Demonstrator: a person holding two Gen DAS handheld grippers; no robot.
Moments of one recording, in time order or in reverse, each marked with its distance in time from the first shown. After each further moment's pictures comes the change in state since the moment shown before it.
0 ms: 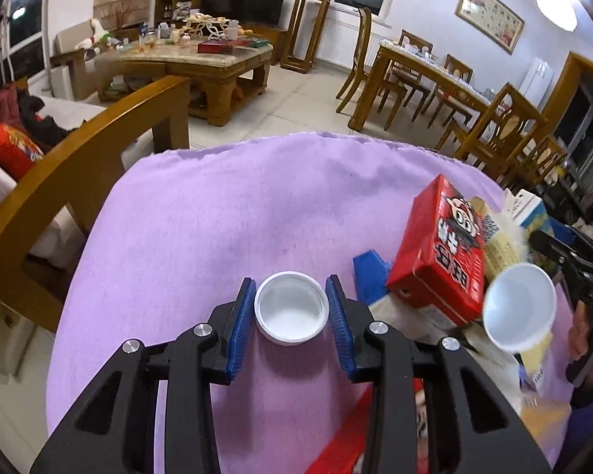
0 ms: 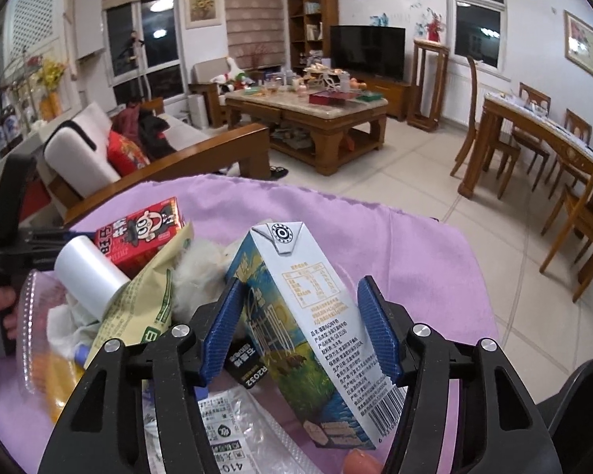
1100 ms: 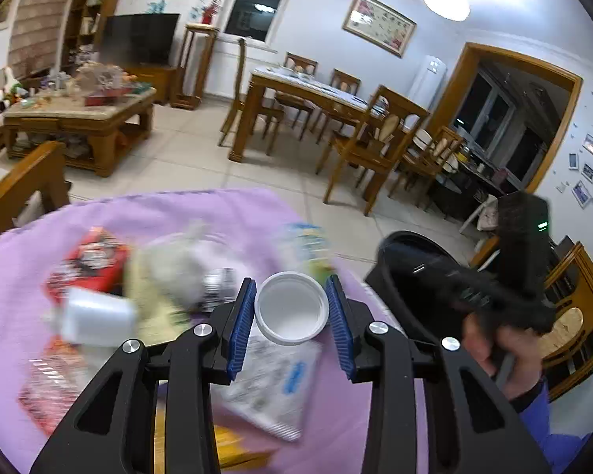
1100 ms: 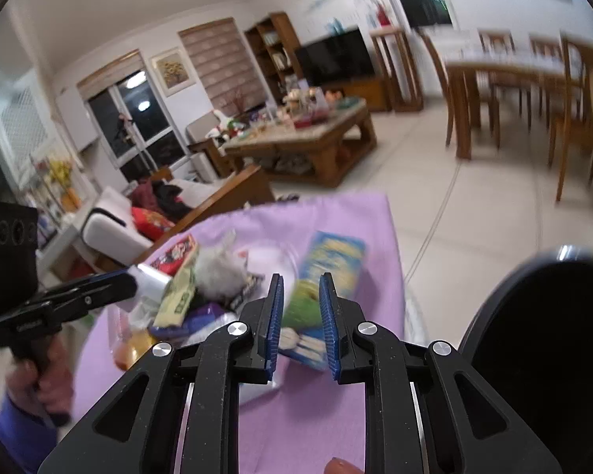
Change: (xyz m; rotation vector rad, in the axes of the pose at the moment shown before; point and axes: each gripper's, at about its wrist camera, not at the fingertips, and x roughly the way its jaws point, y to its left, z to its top) left arm -0.047 -0.199 0.001 0.189 -0.107 -0.334; right arm -0.146 -0.118 -0.071 0.330 -0.089 0.158
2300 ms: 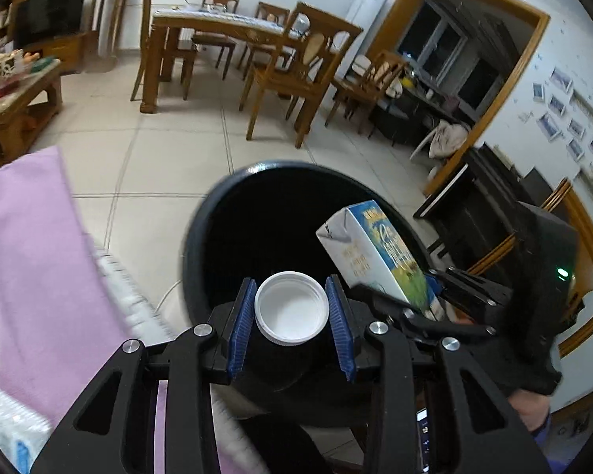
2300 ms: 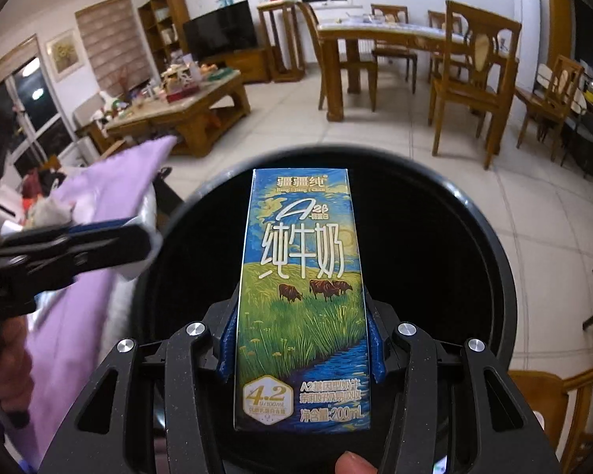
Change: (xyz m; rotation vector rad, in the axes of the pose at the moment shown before) left arm 0.171 -0.163 -0.008 0.146 0.234 -0.184; right arm -0.090 -0.154 -0.088 0.083 0.086 -0.434
